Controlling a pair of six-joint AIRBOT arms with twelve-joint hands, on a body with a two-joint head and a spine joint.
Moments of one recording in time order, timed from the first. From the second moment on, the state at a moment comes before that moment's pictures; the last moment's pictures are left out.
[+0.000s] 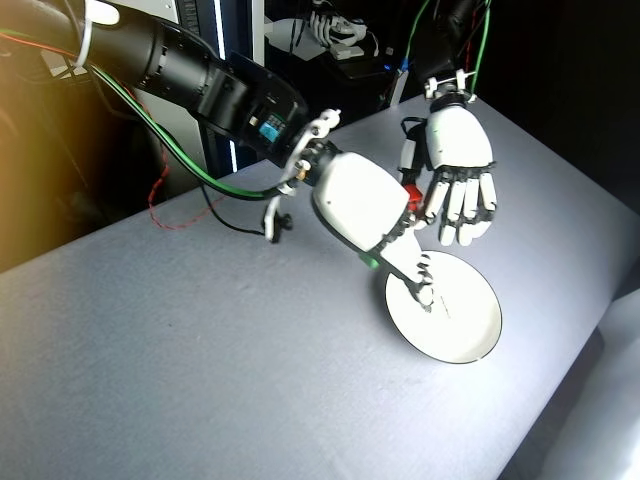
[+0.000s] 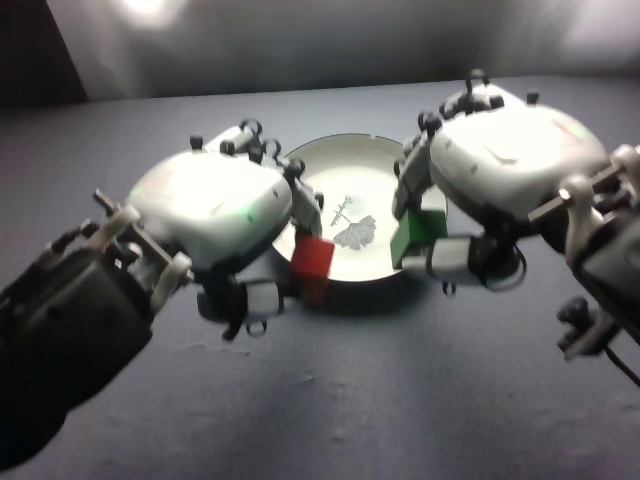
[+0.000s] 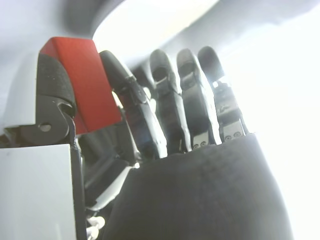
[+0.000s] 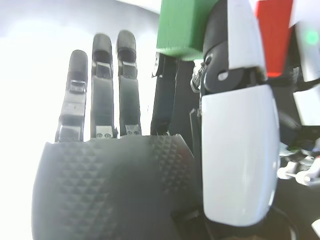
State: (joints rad) left arm 0.37 -1.06 0.82 -0.74 -0.75 1.68; right arm -0.26 -1.17 0.80 1.07 0.91 -1.91
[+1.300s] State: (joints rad) left arm 0.29 -1.23 1.16 -0.60 -0.64 1.52; right arm -0.27 -1.29 1.01 1.09 0.89 -1.86
